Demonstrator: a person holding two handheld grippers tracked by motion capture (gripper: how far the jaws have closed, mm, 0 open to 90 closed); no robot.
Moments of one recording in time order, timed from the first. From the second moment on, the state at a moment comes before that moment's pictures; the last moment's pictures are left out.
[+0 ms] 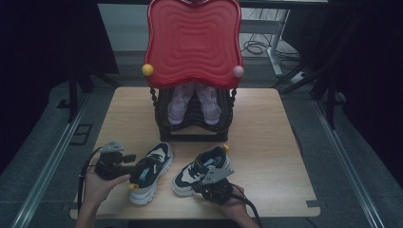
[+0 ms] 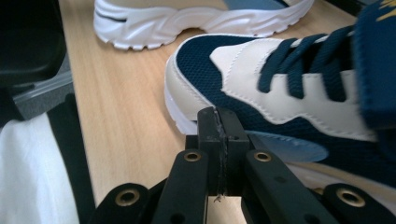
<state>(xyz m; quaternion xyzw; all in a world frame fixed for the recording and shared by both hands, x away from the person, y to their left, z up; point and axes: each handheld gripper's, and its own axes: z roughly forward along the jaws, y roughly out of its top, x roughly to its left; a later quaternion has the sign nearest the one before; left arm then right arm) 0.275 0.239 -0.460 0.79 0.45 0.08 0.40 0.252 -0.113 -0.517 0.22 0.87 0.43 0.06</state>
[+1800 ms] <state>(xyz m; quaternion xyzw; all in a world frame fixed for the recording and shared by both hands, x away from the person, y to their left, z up) 0.274 0.239 -0.464 0.79 0.46 0.07 0.40 0.389 -0.210 -0.504 0.34 0.79 0.51 0.03</state>
